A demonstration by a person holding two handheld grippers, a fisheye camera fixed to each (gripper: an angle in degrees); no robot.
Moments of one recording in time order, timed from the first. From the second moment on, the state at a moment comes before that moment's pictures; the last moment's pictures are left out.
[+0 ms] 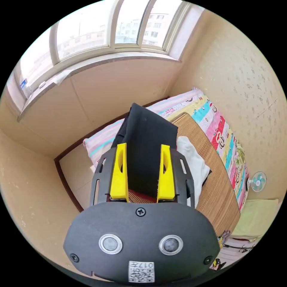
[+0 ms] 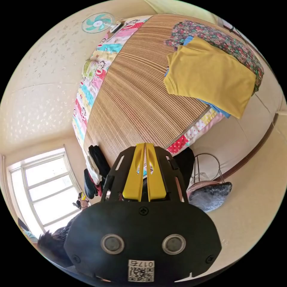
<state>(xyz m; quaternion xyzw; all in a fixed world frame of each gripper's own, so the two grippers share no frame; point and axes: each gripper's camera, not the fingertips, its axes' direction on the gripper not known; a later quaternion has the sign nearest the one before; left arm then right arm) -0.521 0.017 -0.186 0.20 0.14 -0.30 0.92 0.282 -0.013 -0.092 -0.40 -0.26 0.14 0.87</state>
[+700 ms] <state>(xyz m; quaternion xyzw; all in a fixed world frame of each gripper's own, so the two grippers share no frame) -0.303 0.211 -0.400 0.44 0.55 0.33 0.63 0.139 -0.004 -0.075 -0.40 -0.72 0.01 0.57</state>
